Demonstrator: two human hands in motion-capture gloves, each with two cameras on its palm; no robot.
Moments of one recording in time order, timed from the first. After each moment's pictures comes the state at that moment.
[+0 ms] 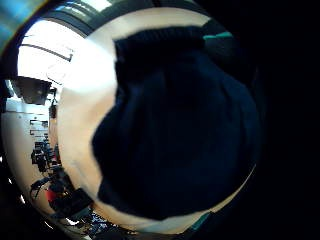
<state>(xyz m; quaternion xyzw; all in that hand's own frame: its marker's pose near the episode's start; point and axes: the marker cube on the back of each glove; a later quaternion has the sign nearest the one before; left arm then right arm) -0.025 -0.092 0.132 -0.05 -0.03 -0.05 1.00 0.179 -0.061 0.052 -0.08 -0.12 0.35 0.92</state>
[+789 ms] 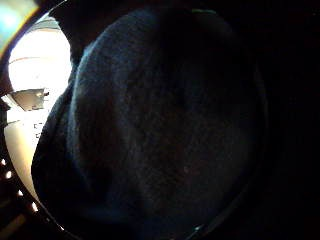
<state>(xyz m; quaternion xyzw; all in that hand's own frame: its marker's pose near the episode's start) 0.031 -0.096 0.163 -0.19 -0.01 -0.06 0.98 0.164 -0.075 -0.022 -0.13 -0.53 0.01 0.84</state>
